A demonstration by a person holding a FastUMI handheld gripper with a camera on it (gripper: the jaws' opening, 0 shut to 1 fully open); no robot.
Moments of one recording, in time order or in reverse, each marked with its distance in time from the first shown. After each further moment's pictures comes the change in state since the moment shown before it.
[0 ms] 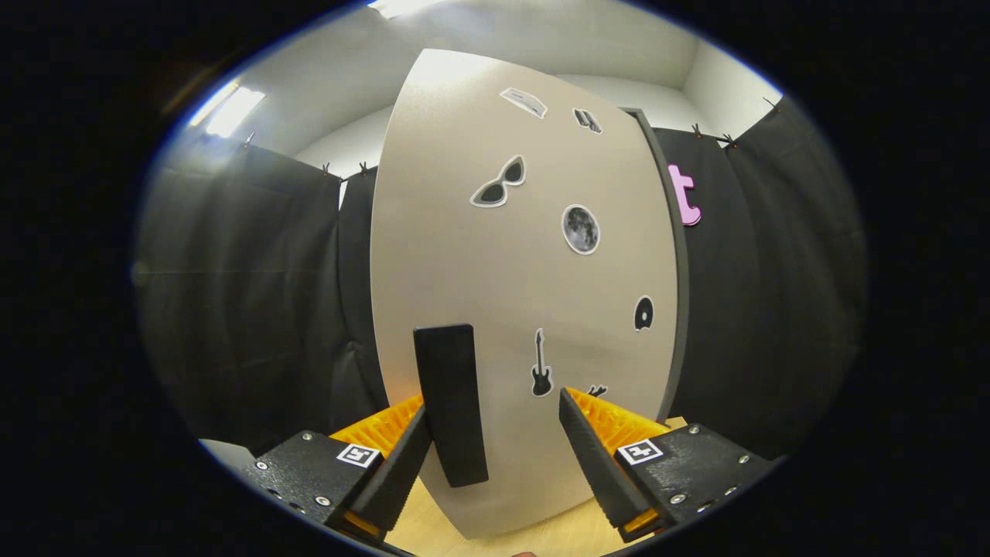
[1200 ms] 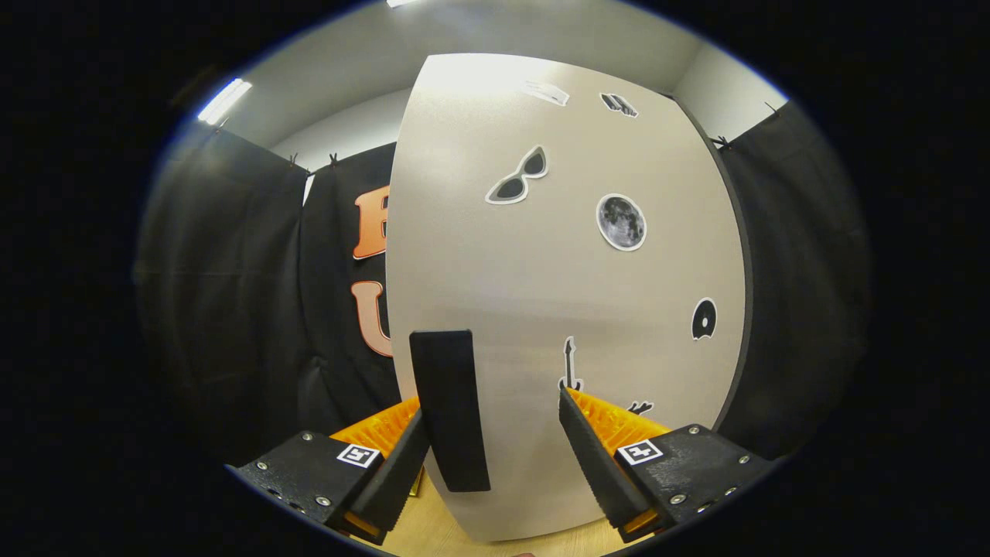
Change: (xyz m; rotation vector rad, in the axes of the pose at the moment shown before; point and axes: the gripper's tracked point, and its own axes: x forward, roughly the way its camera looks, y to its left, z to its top) arm 0.102 0.031 -0.002 0.019 -0.013 -0.141
